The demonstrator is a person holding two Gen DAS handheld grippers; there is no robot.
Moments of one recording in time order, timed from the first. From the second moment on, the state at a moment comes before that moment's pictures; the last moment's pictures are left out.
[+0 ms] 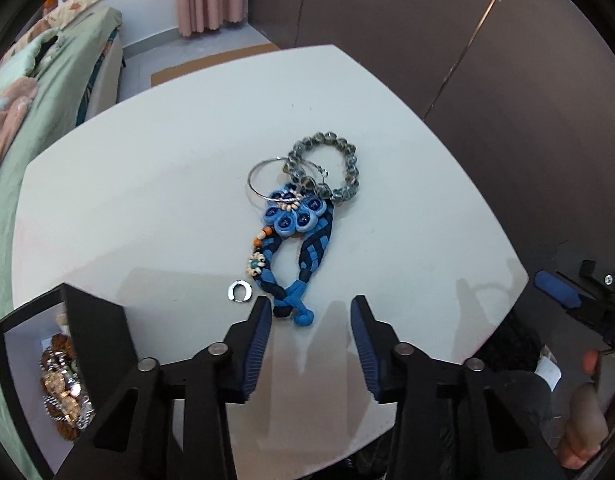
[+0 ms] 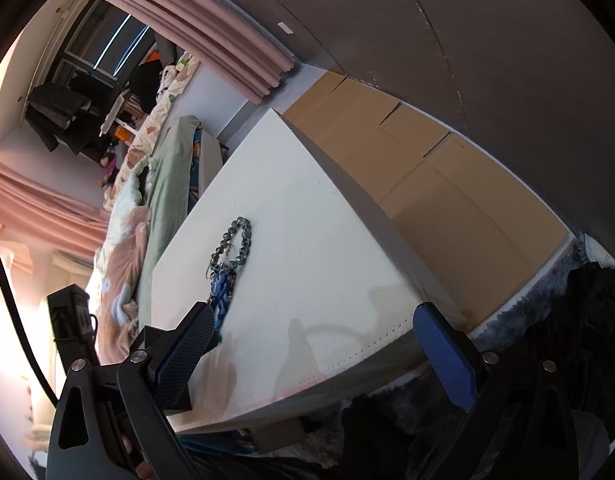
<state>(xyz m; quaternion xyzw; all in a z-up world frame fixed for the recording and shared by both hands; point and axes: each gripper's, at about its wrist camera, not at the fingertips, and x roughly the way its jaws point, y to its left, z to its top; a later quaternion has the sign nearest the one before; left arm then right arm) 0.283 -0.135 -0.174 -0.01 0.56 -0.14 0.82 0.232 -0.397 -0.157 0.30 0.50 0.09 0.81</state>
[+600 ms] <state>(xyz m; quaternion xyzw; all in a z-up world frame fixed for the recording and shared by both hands) 0.284 -0.119 -0.144 -0.02 0.52 -0.14 0.84 0.244 -0.378 -0.150 0.28 0.51 0.11 0.81</state>
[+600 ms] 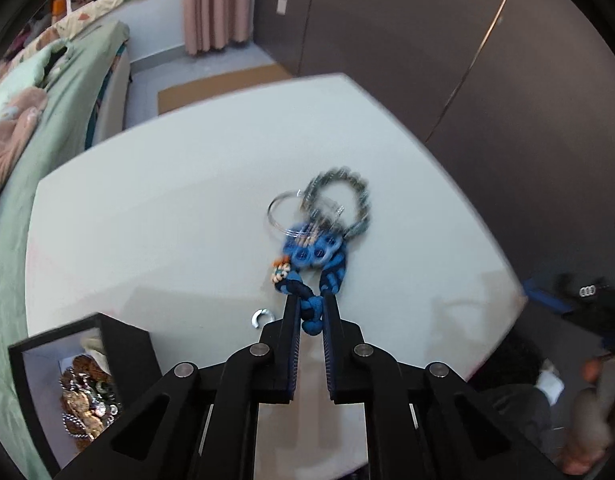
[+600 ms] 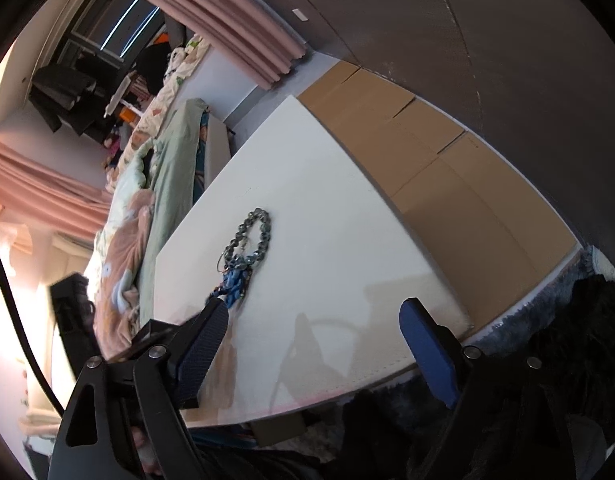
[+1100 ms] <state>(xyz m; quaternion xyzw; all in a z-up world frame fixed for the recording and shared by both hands) 0.283 -0.069 -0.067 -0.07 0.44 -0.14 0.88 0.289 -0.318 -0.142 0.25 0.54 0.15 0.79</state>
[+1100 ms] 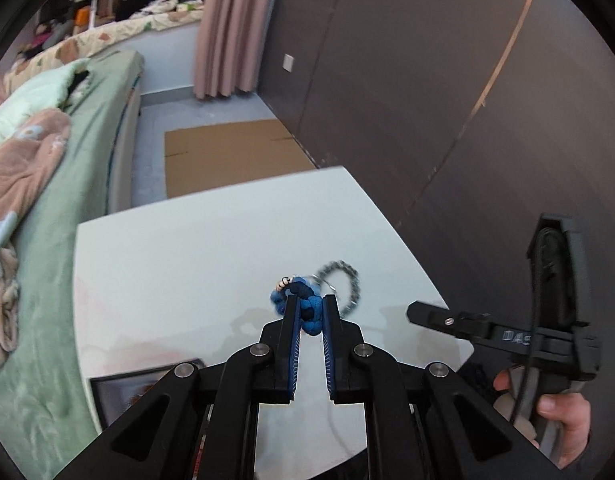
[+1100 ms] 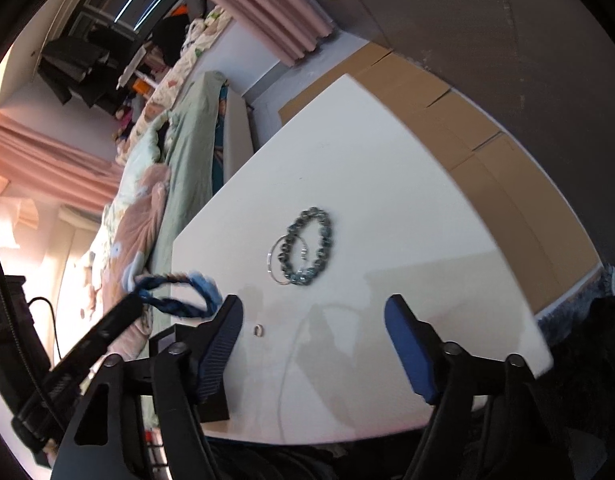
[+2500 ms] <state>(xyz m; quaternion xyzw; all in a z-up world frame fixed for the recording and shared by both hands) 0.233 0.031 -0.067 -0.17 0.44 -0.11 0.87 0.312 -0.233 -0.105 0.15 0.55 0.16 0.80</state>
